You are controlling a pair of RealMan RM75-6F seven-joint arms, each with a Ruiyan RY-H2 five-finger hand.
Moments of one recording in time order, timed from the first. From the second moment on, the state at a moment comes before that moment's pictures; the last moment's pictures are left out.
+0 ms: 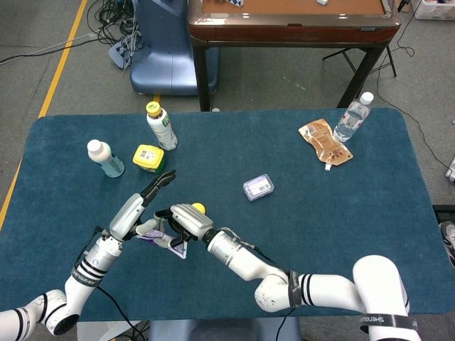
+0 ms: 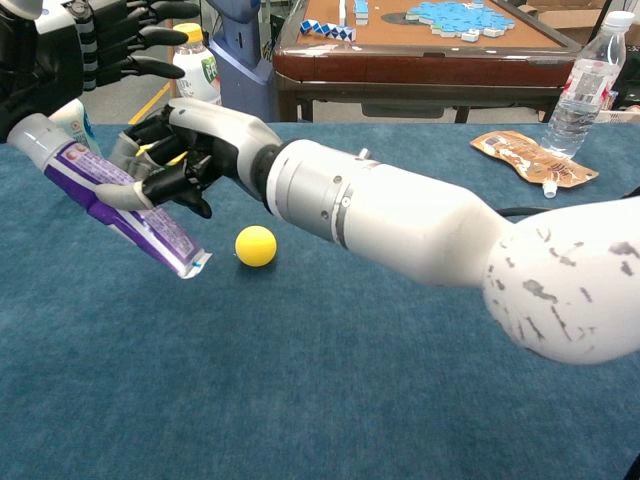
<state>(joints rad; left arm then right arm) -0.62 -1.38 -0.12 -1.57 1.61 1.31 -0.67 1.05 -1.86 0.36 -1.39 -1.21 0.77 0.35</state>
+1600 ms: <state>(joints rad) -0.50 -1.19 -0.09 -1.57 1.47 1.29 -0.23 0.77 -1.19 0.07 -1.74 -1.16 1.07 -0.27</state>
